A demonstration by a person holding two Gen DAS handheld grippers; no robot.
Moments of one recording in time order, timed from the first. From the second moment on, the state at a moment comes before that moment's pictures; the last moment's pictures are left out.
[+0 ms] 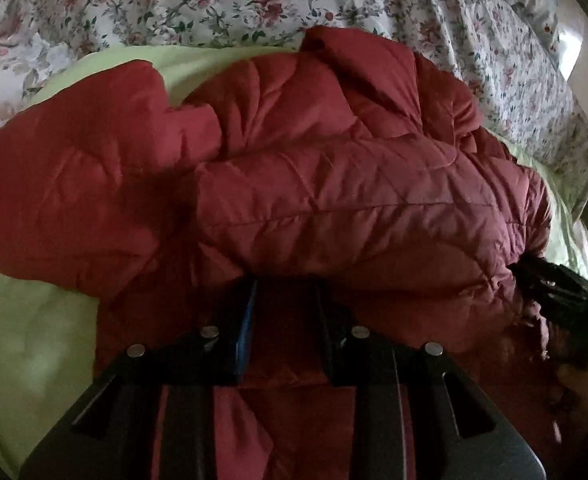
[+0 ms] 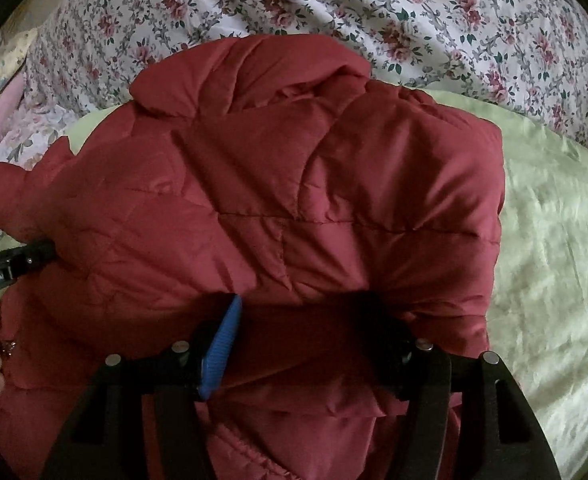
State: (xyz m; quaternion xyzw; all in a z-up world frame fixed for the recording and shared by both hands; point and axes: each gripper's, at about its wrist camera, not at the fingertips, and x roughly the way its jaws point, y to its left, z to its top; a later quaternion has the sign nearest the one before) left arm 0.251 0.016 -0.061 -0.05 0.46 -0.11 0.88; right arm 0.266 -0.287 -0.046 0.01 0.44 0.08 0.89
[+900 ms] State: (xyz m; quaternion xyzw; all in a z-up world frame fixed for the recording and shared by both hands) left arm 0.216 0.252 -0.067 -0.27 0.41 0.08 0.87; right arm 0.129 -0.275 0.006 0.10 0.44 0.17 0.88
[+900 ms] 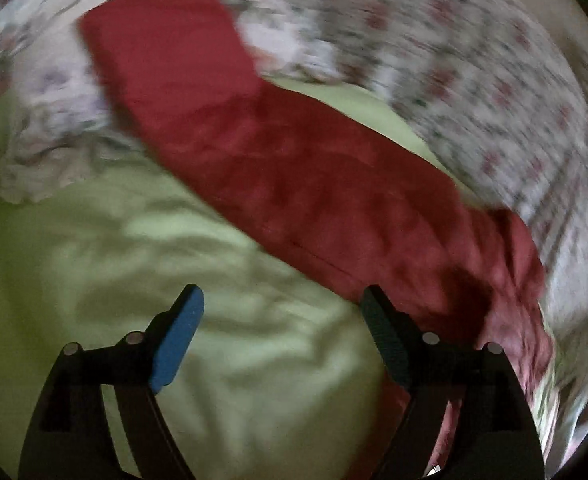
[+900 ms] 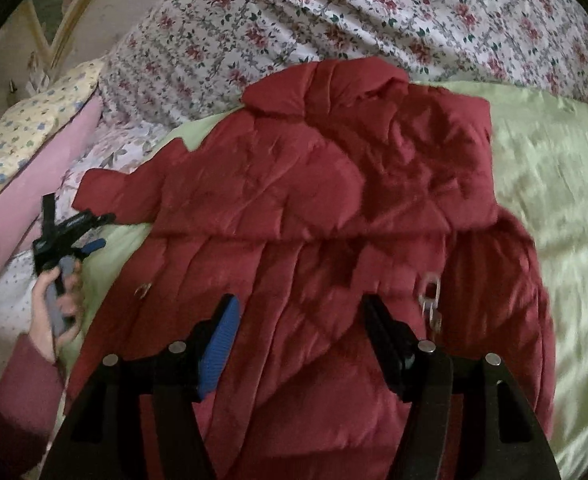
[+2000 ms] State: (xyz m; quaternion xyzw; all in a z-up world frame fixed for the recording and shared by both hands) left arm 0.210 0.128 0.051 -0.17 0.30 -0.07 0.94; right arm 0.206 -0.311 0.020 0.18 0.42 0.17 0.87
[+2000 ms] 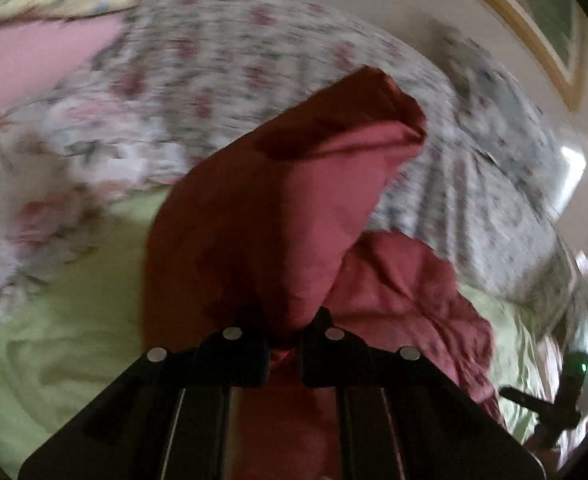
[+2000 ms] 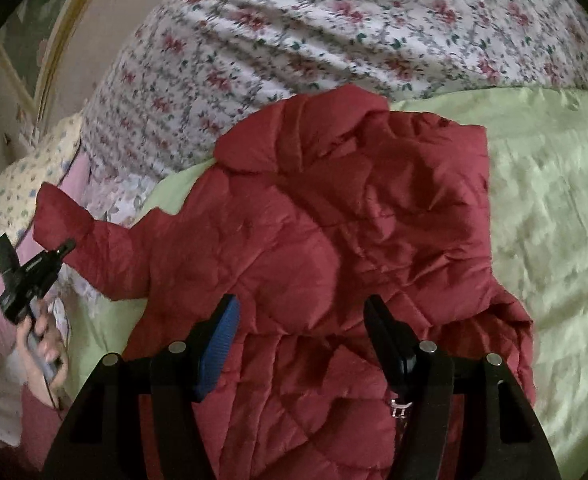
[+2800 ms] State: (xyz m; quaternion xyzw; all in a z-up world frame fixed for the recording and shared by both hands) left arm 0.216 -0.124 -0.034 -0.07 0.40 -0.19 0.89; right arm 0.221 -0.402 0.003 0.35 0.36 0.15 0.86
